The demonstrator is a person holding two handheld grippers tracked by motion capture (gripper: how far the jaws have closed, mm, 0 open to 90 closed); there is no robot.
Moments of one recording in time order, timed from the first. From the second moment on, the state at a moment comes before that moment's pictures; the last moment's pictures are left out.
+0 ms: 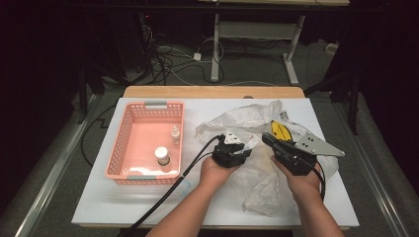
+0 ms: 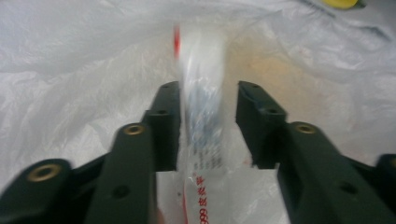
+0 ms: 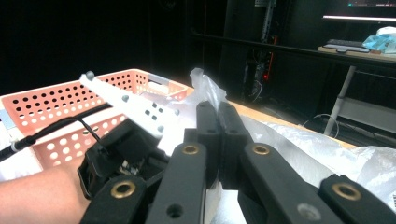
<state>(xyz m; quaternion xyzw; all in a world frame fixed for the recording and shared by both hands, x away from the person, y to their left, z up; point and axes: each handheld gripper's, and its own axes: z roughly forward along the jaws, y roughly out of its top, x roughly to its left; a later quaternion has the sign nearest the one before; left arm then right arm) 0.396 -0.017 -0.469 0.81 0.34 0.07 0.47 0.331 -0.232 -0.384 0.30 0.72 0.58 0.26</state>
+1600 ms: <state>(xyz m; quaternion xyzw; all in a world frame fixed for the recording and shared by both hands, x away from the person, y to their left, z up) 0.297 0.089 -0.424 0.82 0.31 0.05 0.48 0.325 -0.235 -0.384 0.30 0.72 0.57 0.26</state>
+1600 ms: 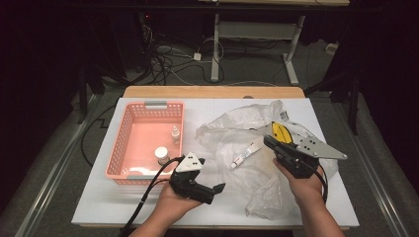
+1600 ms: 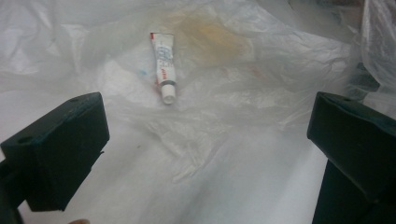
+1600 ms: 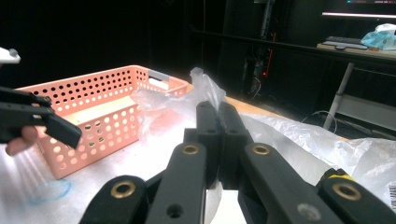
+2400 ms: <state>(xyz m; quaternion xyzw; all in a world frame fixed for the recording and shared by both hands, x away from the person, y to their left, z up) 0.300 0.180 -0.417 0.78 0.40 0.13 0.46 0.325 -0.235 -0.385 0.30 0.72 0.57 0.26</state>
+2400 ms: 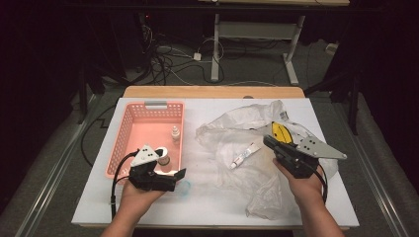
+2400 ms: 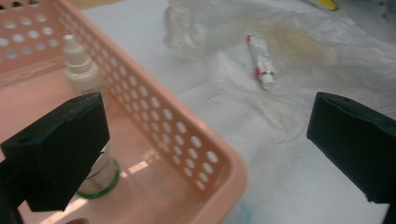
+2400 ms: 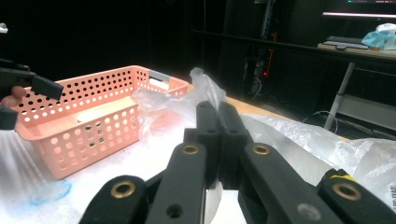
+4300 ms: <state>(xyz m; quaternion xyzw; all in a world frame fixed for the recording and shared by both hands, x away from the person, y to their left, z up) 0.376 0.216 -0.405 0.79 0.46 0.12 0.40 0.325 -0.240 -0.383 0.30 0.71 0.58 0.26</state>
